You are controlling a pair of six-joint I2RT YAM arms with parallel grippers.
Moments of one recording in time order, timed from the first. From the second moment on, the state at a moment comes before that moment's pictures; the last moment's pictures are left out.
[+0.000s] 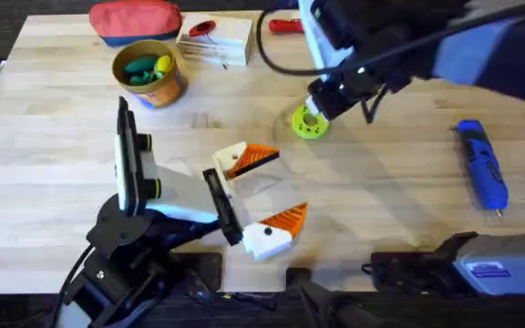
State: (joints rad) left arm -0.61 0.01 0.01 -0.05 0.56 -0.20; right arm 0.58 1.58 1.24 -0.86 0.15 0.03
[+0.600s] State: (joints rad) left arm -0.61 0.01 0.01 -0.05 0.56 -0.20; right arm 0.89 1.29 1.40 -0.98 0.06 0.01
